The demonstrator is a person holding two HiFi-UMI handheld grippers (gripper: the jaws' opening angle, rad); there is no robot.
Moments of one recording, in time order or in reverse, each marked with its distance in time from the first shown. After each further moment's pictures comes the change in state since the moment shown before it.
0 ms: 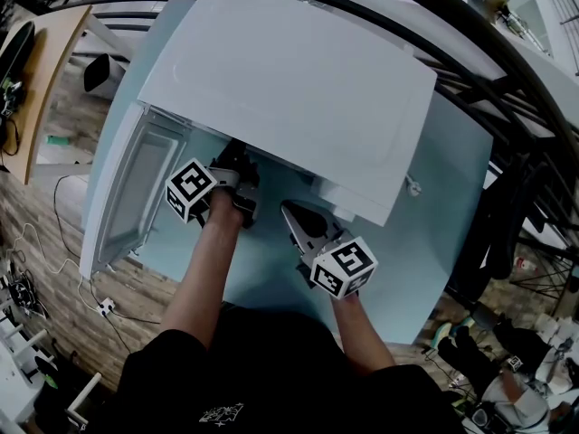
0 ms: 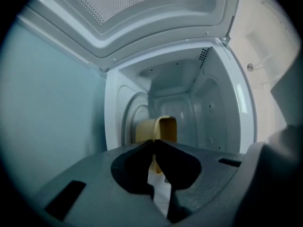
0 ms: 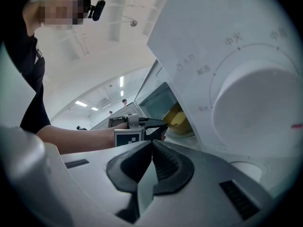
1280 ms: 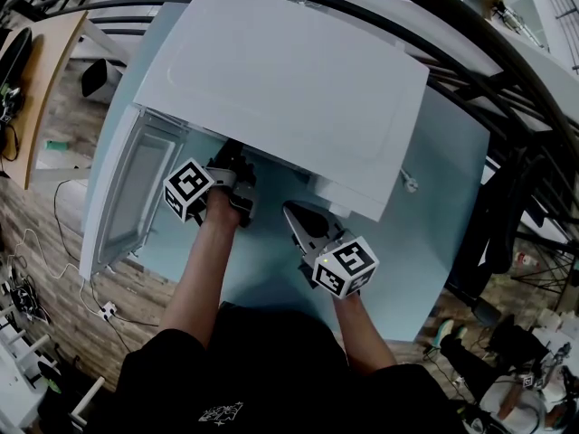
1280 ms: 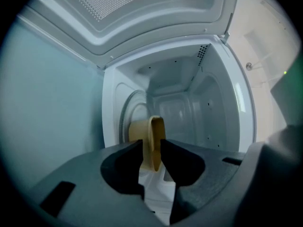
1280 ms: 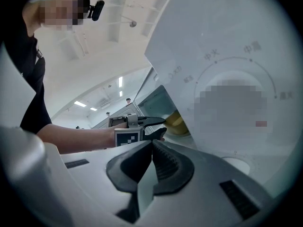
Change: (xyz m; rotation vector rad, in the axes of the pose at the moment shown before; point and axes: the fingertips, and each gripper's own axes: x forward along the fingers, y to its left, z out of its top) left arm 0.002 -0.003 -0.004 0.006 0.014 -0.013; right arm -0.012 -0.005 -0.002 0.004 -0.005 -0.014
